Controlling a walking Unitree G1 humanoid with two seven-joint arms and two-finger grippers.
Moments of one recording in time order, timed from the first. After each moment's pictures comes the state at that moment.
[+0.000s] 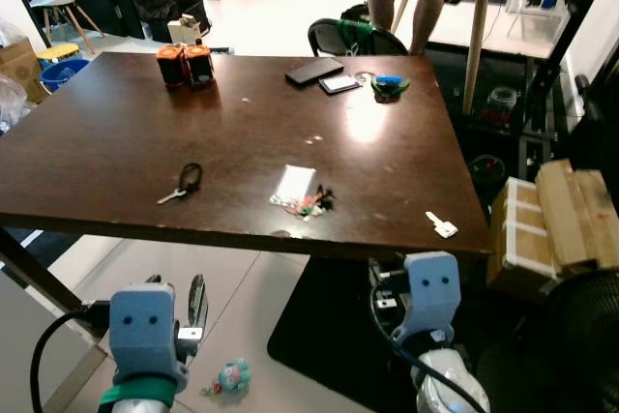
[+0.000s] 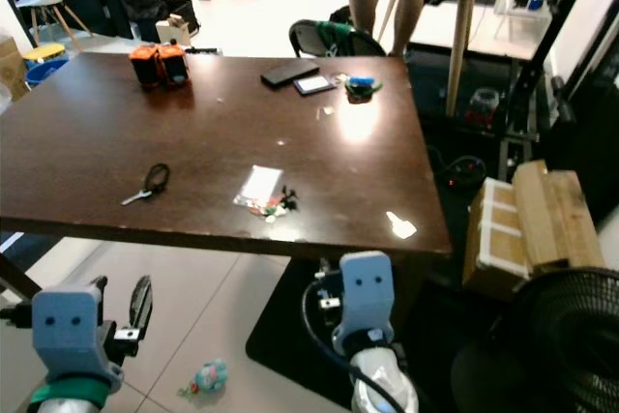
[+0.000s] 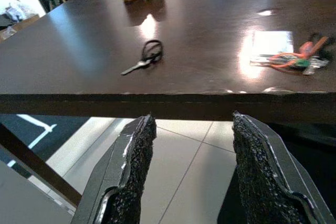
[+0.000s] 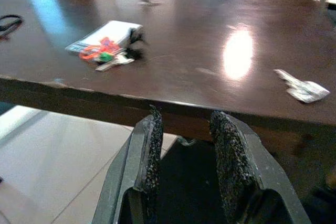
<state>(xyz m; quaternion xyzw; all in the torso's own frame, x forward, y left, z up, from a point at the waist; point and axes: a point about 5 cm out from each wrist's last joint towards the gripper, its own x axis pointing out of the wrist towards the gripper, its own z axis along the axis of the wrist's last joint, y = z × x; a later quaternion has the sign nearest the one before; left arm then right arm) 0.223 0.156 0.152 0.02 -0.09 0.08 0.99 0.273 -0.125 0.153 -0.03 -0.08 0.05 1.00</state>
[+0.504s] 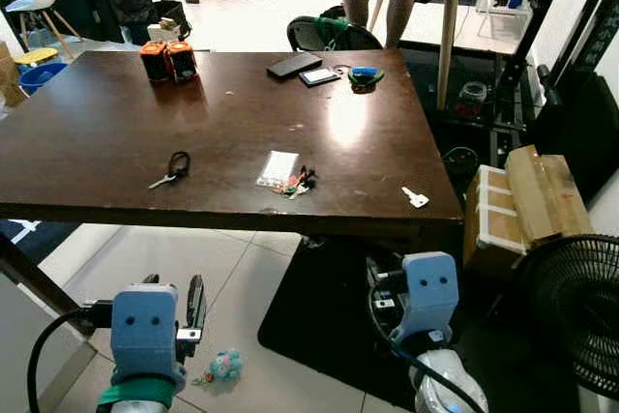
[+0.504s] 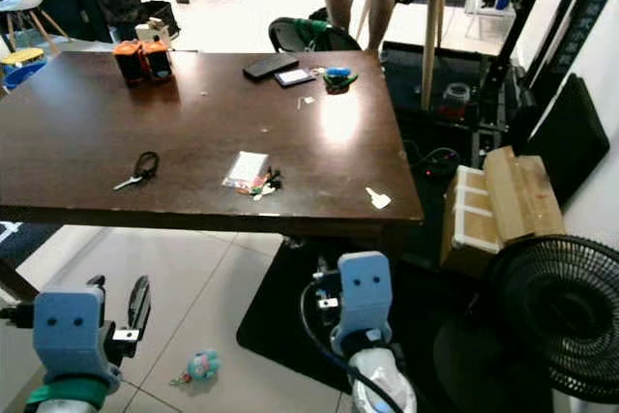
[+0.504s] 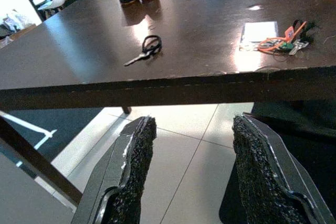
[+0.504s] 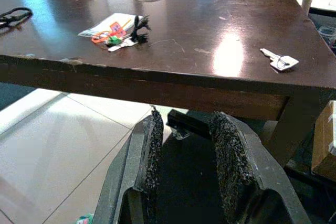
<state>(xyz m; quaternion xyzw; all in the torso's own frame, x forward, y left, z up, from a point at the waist) 0.222 0.158 0.152 0.05 -0.09 0.09 0.99 0.273 -0.123 0.152 -0.03 -0.07 0.05 1.00</state>
